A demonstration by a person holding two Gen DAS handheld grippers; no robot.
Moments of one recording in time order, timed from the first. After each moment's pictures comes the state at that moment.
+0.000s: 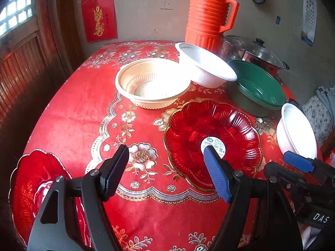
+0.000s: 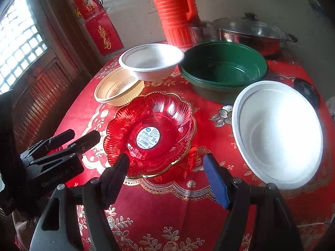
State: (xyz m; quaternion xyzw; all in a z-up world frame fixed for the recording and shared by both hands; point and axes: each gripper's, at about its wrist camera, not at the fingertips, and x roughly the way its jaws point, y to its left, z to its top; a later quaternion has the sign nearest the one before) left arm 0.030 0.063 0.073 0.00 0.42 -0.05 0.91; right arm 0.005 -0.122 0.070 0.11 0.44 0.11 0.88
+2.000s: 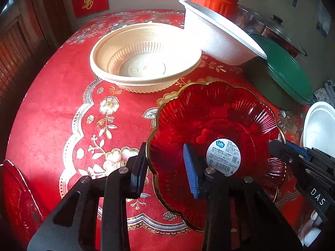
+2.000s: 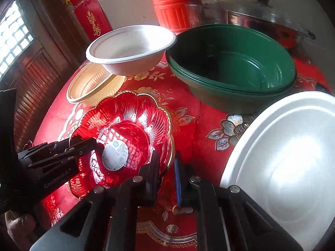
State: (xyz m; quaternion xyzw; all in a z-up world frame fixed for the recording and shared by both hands) left arm 0.091 0.052 0.022 0.00 0.50 -0.04 0.86; right arm 0.070 -0.127 0.030 0.09 0.48 0.12 0.87
